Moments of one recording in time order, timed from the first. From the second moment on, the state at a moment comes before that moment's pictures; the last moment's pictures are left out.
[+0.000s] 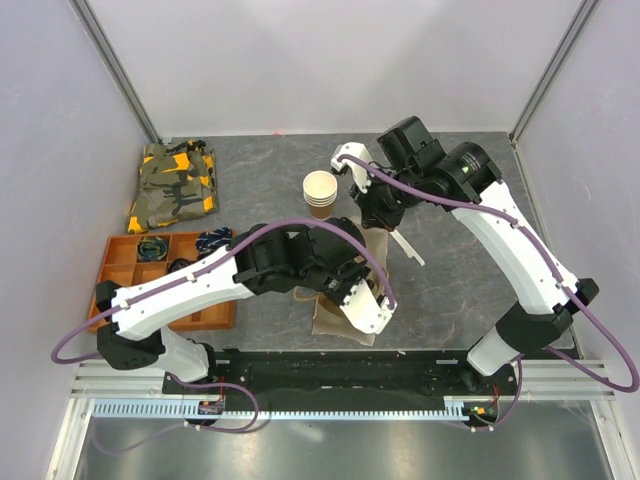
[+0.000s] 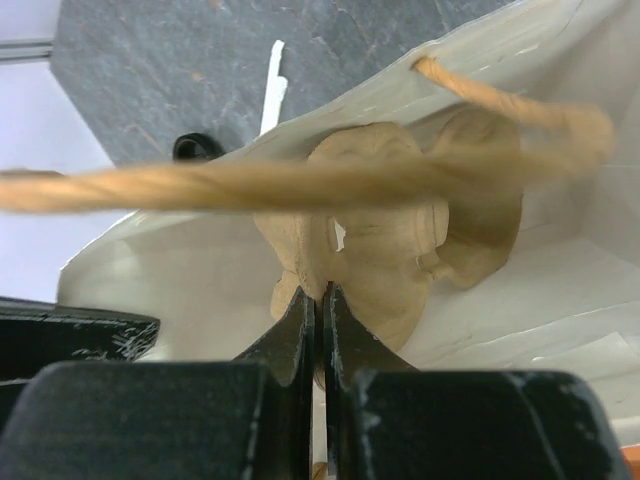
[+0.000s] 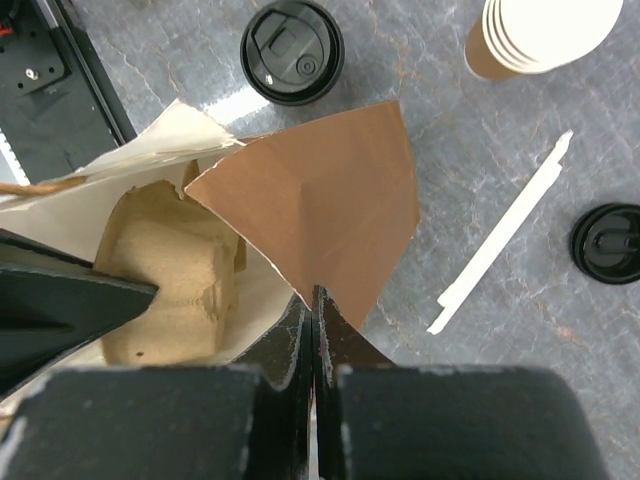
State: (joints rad) left arm -1.27 1.45 1.70 -1.11 -0.01 1.12; right arm 0.71 1.60 2.06 -1.36 -0.30 -0.33
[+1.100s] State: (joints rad) left arm -1.23 1.55 1.65 -1.11 0.00 0.96; right arm 0.71 1.53 1.96 -1.36 -0.34 -0.31
